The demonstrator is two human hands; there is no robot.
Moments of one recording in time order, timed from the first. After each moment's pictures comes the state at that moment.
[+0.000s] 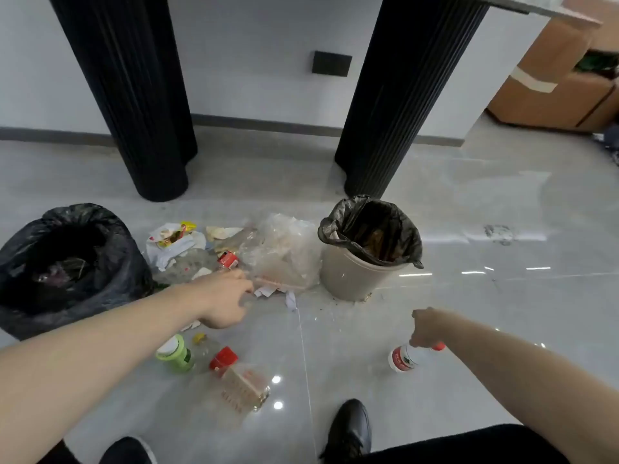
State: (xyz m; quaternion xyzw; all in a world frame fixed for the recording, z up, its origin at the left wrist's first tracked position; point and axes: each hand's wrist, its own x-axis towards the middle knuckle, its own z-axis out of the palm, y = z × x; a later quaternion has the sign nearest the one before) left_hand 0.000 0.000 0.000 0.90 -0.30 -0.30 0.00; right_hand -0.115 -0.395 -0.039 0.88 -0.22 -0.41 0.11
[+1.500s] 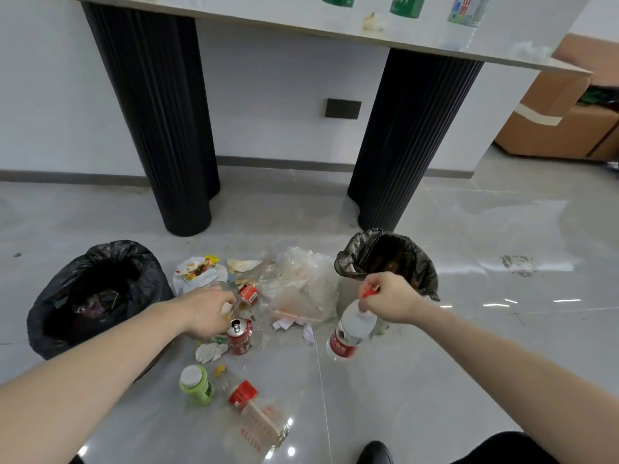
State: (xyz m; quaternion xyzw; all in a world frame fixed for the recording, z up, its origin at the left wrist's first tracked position) left_hand 0.034 0.063 0.011 0.94 -0.20 -0.29 0.02; right_hand -0.044 -0.291 0.050 0.93 -0.14 -0.14 -0.31
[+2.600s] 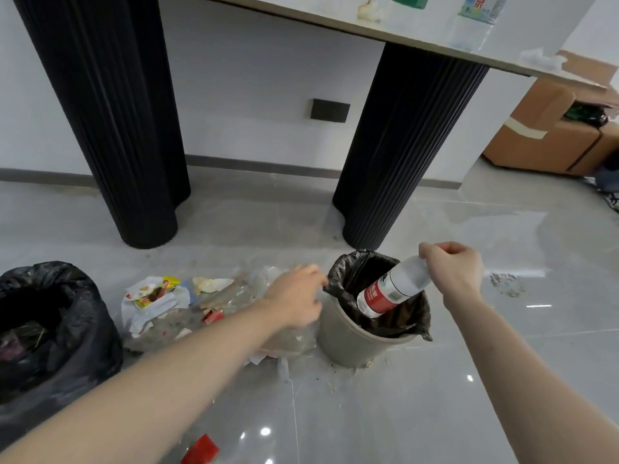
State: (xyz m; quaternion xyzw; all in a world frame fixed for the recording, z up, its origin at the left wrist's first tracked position) left_hand 0.115 -0.153 -0.013 0.91 -0.37 -0.10 0.19; right_hand 0.042 -0.397 0.086 0.76 -0.41 0.23 -0.45
